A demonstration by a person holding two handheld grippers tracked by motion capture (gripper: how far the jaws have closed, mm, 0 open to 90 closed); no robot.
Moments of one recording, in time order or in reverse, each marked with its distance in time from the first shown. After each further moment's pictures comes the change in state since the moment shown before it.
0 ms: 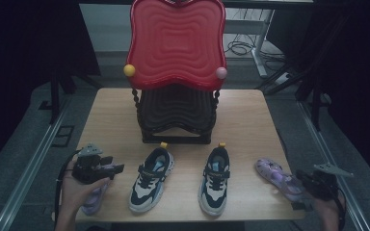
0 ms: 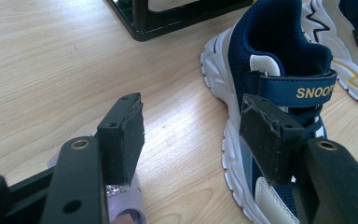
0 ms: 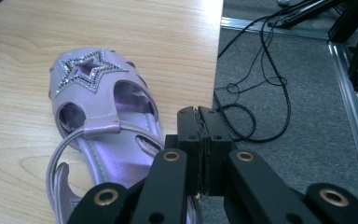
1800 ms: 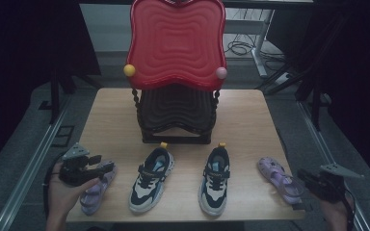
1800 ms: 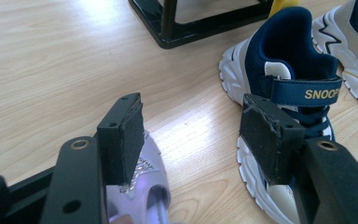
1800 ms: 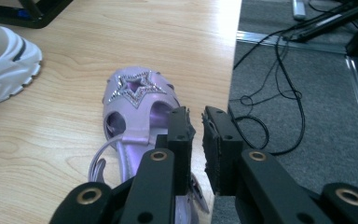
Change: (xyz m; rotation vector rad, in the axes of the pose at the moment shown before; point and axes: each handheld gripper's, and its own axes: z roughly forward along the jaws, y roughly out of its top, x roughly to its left) left arm 0.008 -0.006 -0.034 -0.054 0.076 -0.021; right arm 0.003 0.011 -0.024 -0.042 0.072 -0.017
